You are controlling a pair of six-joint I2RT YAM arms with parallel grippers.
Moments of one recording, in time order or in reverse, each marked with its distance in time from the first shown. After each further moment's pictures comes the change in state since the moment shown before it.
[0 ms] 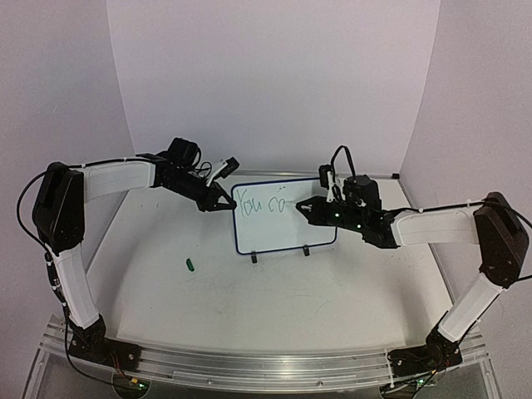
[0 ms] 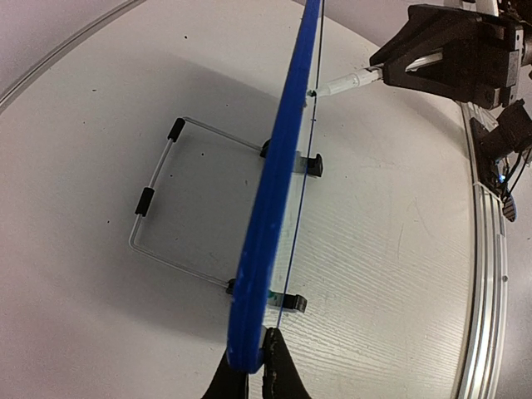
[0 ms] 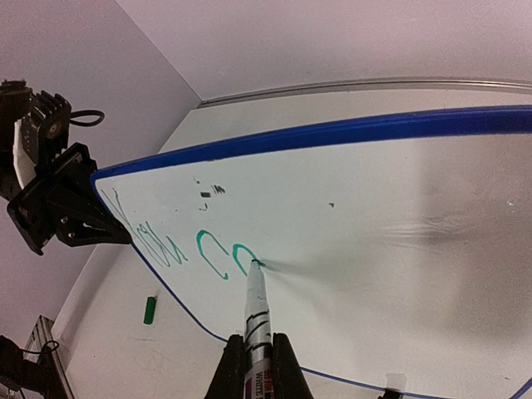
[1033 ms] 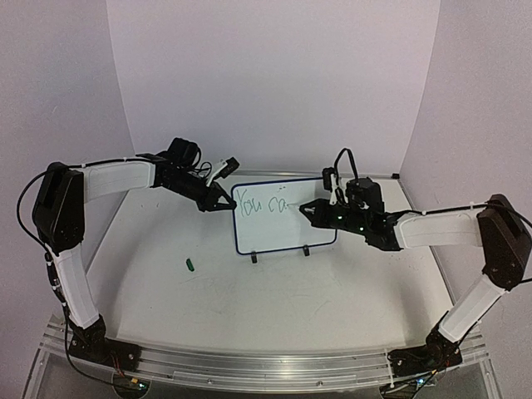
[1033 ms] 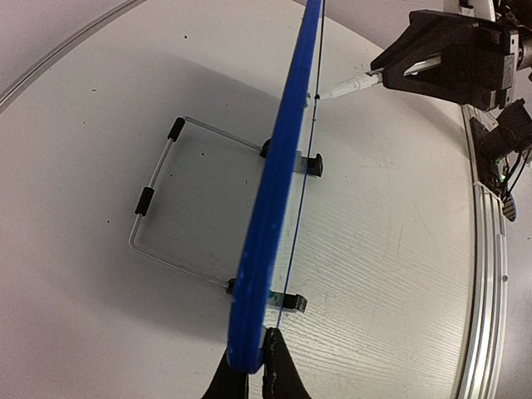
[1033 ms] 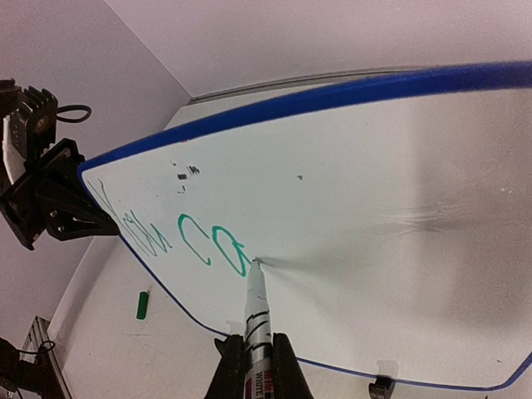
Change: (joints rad) left arm 0.000 0.000 0.000 0.000 0.000 0.001; right arm -0.002 -0.024 -0.033 -0.008 0.015 0.012
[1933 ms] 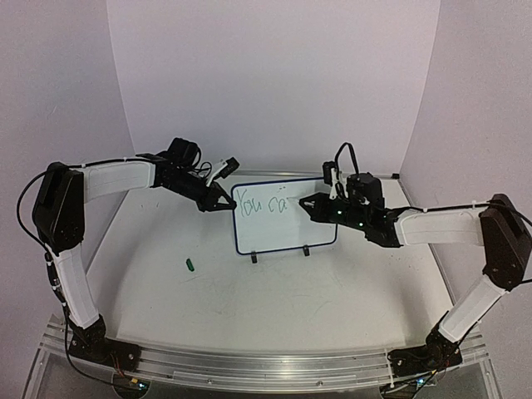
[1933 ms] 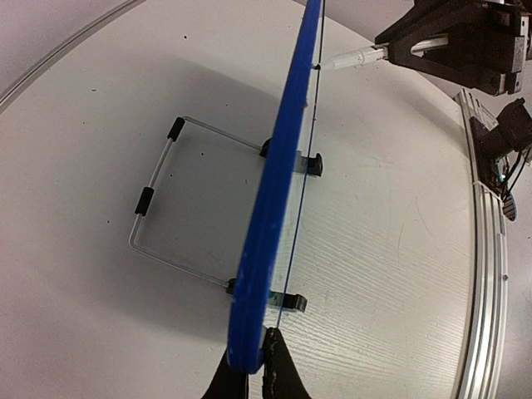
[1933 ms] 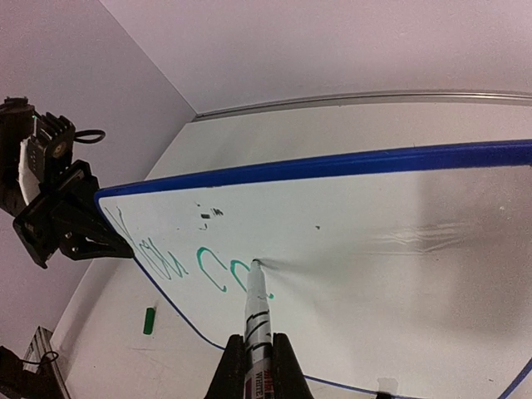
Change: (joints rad) left arm 0.000 0.000 0.000 -0.001 0.000 0.003; right arm 0.000 -0.010 0.034 -0.004 0.017 -0.009
